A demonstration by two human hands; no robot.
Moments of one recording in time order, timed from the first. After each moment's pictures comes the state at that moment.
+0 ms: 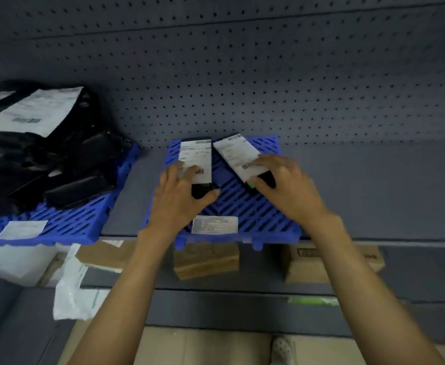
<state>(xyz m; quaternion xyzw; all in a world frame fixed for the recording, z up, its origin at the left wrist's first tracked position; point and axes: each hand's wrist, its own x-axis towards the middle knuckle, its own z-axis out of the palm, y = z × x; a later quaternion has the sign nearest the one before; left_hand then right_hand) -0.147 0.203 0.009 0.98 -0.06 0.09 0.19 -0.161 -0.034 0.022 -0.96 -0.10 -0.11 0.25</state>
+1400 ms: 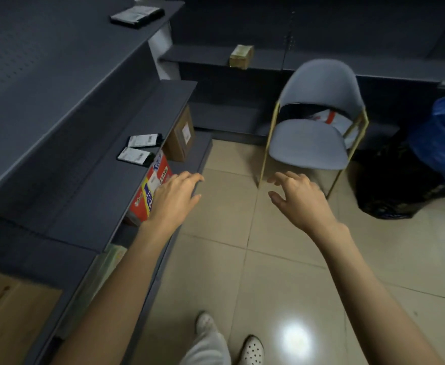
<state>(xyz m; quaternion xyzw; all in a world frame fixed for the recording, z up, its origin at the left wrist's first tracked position) -0.632 -0.436 -0.066 0.67 -0.73 -0.04 0.09 -0.897 -0.445 -0.048 -0.78 0.61 -0.08 0.10</state>
